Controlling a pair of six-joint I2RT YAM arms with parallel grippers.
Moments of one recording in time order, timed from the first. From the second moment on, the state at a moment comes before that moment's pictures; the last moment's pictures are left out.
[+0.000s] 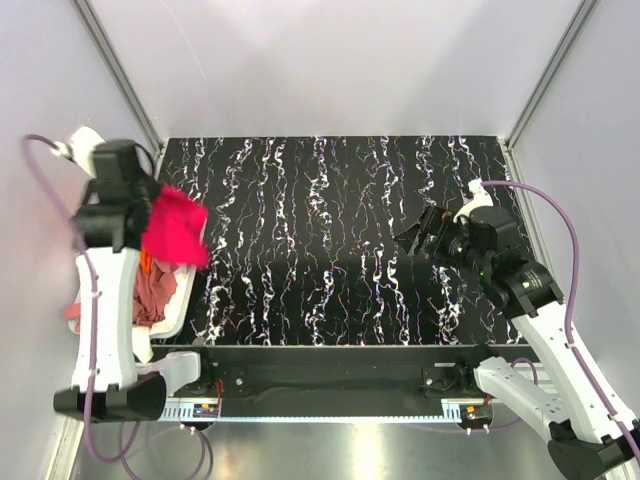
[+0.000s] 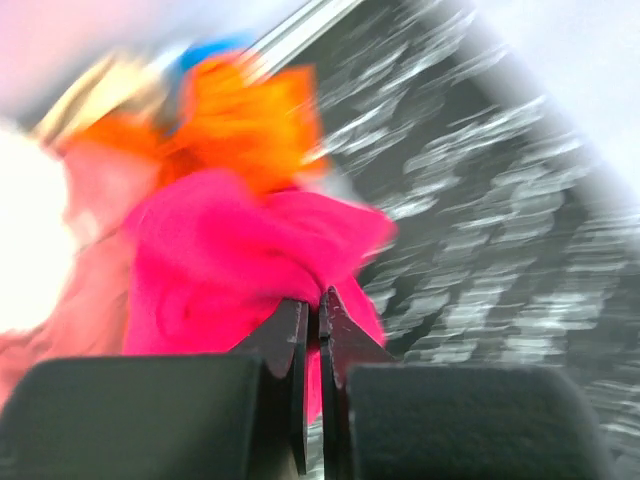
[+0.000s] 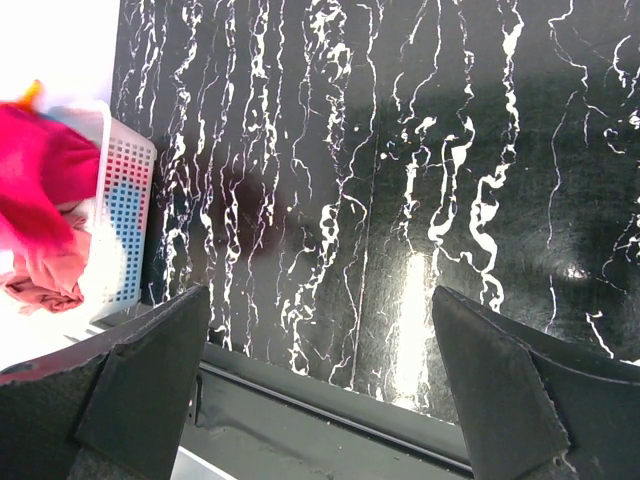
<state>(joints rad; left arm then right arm) 0.04 1.14 1.48 -0.95 -0.46 -0.63 0.41 0.81 1.01 -0.70 -0.09 0.64</state>
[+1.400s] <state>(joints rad) -0.42 1.35 1.64 0.10 0.65 -0.95 0.41 0.85 1.01 -0.70 0.06 0.75</state>
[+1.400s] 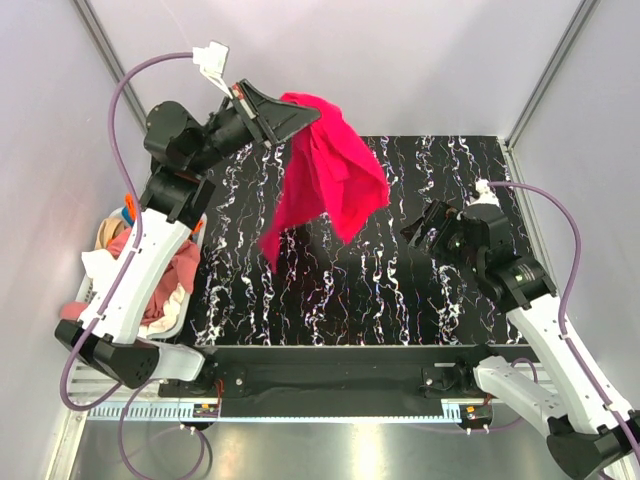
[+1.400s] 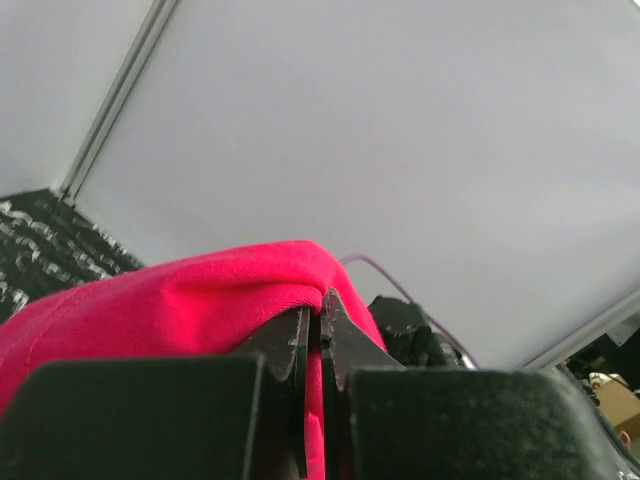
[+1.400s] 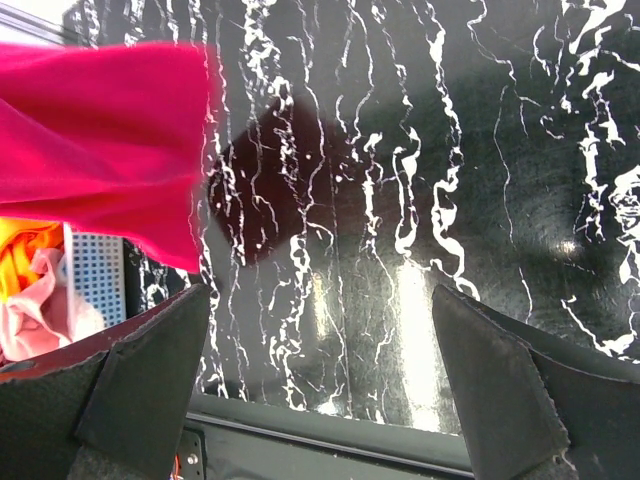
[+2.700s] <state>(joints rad) -0.10 0.98 0.76 -0.51 0.46 -0.62 0.41 1.94 1.25 -0.25 0.01 0.93</state>
